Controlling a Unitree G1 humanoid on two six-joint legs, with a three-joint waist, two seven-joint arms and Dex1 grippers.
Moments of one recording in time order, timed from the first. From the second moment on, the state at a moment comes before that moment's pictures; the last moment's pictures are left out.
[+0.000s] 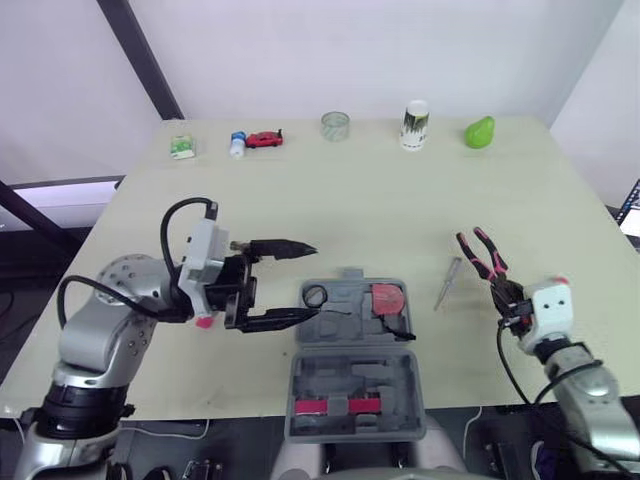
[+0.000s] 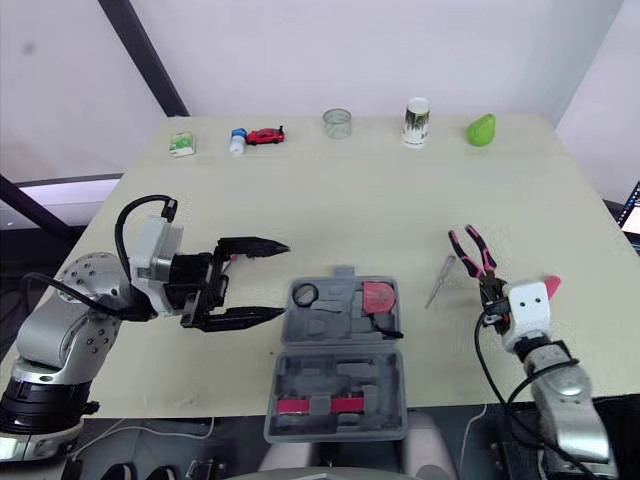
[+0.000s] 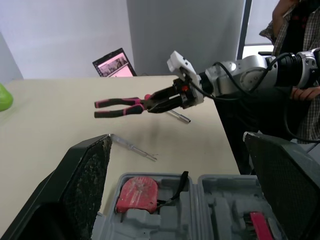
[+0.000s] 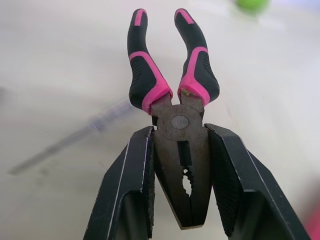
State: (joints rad) left arm -0.23 0.79 0.15 -0.28 -0.72 0.32 -1.35; right arm 0.14 -0.46 -0.15 -0.25 0.22 0.15 0.45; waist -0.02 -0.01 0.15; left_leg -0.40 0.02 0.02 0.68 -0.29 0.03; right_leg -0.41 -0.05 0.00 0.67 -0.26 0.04
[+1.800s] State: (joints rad) left arm -0.01 0.96 0.31 -0.05 -0.60 0.08 -1.54; right arm -0.60 -0.49 0.71 -0.26 -0.08 0.74 0.93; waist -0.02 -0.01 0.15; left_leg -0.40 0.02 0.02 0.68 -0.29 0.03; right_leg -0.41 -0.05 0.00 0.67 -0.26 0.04
